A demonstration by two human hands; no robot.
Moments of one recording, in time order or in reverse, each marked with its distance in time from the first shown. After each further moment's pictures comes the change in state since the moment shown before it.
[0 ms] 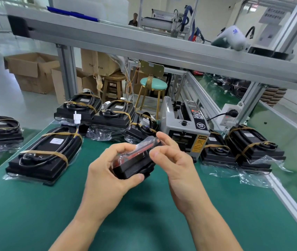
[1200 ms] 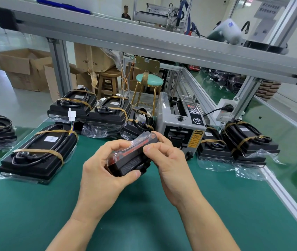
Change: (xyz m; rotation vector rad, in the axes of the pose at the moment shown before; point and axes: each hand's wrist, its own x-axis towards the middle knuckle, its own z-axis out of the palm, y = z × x) left_hand -0.001 -0.006 0.002 -0.029 0.017 0.015; right_hand 0.009 0.010 0.005 -0.042 0.033 0.022
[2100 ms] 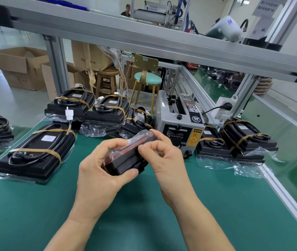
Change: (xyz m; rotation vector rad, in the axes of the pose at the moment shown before) left_hand -0.001 0.003 -0.001 -0.001 0.022 -0.001; right_hand -0.002 0.002 0.008 -0.096 0.062 -0.054
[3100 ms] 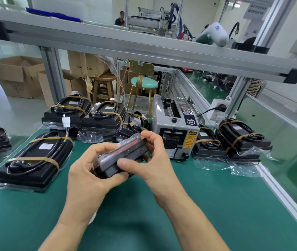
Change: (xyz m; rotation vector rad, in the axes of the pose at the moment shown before) left_hand 0.003 0.005 -0.009 -0.049 0.012 -0.031; right_hand -0.001 -0.001 0.007 -0.032 -0.069 0.010
